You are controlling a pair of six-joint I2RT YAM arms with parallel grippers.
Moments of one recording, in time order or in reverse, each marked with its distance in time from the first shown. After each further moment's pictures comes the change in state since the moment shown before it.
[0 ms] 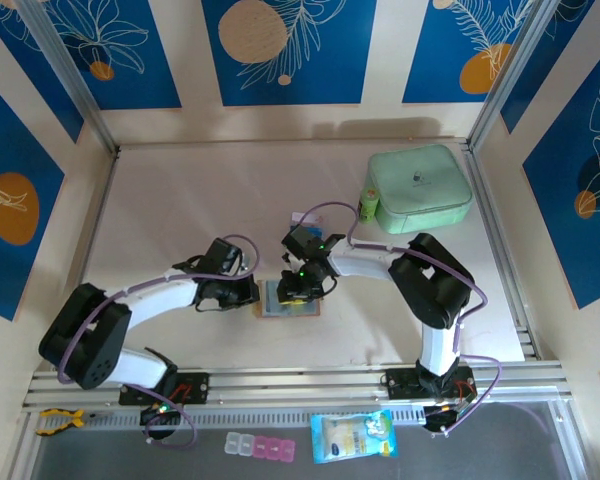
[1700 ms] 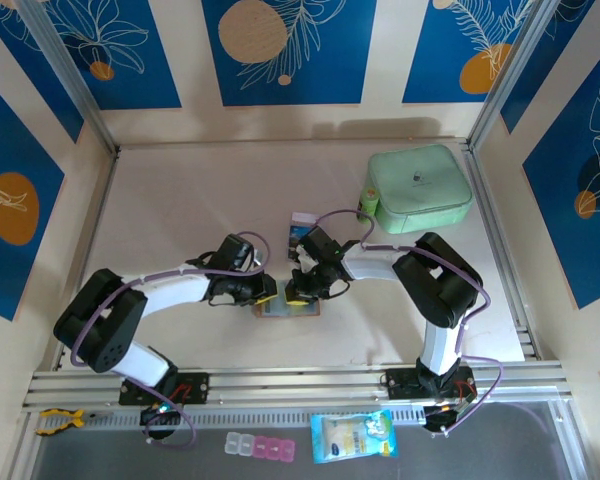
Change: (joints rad) left arm -0.055 0.121 0.048 0.140 0.085 -0.118; right arm -0.073 -0.032 -0.153 0.216 -0.165 0.037
